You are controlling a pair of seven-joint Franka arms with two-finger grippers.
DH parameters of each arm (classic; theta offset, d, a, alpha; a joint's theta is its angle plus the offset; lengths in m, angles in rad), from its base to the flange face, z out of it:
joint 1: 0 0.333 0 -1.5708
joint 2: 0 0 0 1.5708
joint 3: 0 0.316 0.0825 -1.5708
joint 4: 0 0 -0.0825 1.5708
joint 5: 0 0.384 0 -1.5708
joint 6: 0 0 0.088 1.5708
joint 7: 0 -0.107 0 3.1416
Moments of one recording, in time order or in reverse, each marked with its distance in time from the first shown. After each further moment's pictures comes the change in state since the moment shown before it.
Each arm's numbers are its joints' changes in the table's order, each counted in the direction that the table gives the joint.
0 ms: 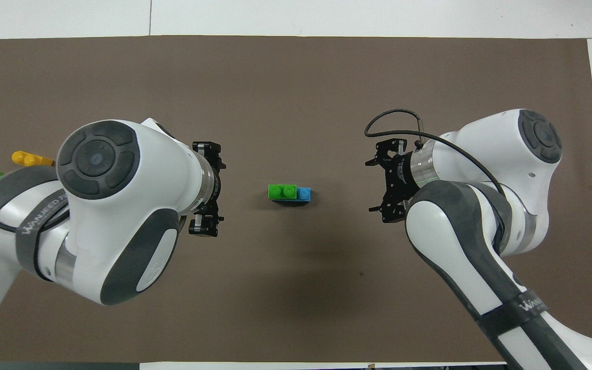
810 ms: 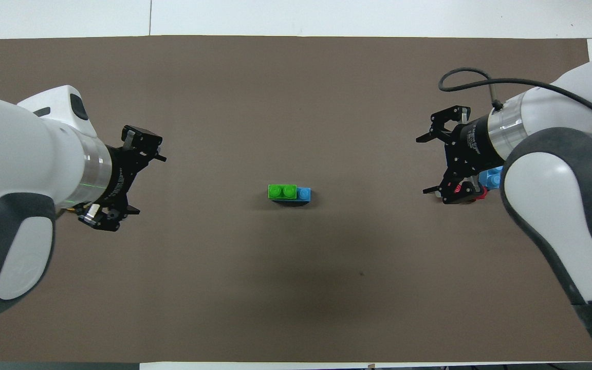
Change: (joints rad) left arm 0.160 -0.125 -0.001 -0.054 0.000 0.177 -0.514; right arm -0.155 -0.009 -0.002 -0.212 -0.059 0.288 0.032
